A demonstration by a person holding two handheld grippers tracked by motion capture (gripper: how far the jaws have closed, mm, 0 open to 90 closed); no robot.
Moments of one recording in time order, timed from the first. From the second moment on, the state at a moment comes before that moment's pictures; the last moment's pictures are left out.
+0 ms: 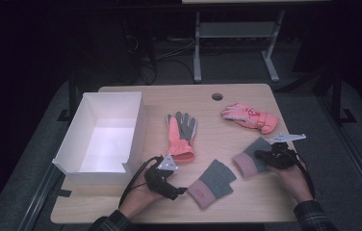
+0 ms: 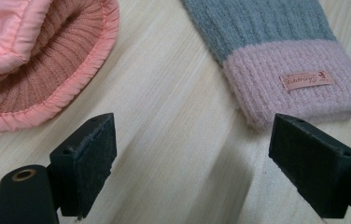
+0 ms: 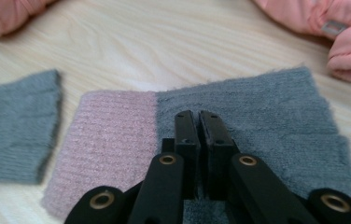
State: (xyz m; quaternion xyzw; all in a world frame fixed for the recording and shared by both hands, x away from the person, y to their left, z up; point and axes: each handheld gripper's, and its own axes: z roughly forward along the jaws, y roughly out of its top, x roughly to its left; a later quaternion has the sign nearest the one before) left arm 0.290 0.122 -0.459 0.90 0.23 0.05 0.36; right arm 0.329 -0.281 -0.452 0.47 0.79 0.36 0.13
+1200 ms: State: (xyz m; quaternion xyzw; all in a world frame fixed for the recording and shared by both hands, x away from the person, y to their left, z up) left arm 0.290 0.124 -0.458 0.90 0.24 0.05 0.36; right arm 0.280 -0.193 -0.419 0.40 0.81 0.41 0.05
